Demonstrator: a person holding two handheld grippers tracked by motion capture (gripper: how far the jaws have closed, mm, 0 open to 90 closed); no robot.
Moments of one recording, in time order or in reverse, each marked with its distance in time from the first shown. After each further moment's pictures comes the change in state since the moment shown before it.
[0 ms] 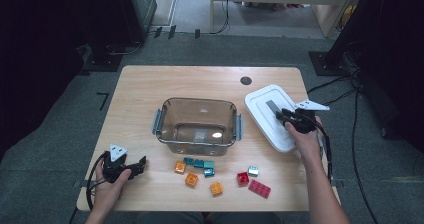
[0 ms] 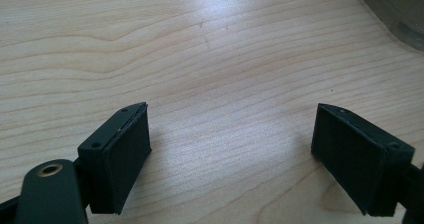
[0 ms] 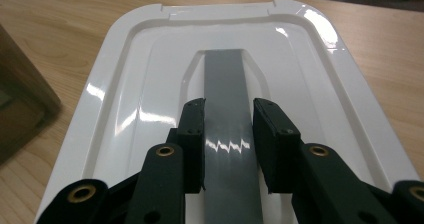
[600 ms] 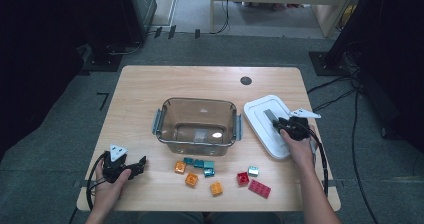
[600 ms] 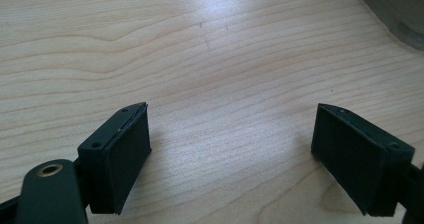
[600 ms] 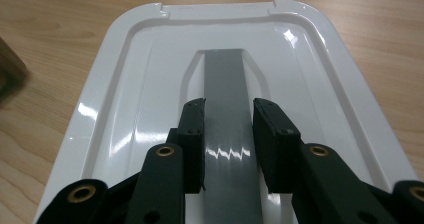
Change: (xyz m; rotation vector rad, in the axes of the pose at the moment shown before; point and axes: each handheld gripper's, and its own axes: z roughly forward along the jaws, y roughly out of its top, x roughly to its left) left arm 0.000 0.000 0.000 0.000 0.000 0.000; right arm 0.006 -0.032 0.020 0.064 -0.042 0.034
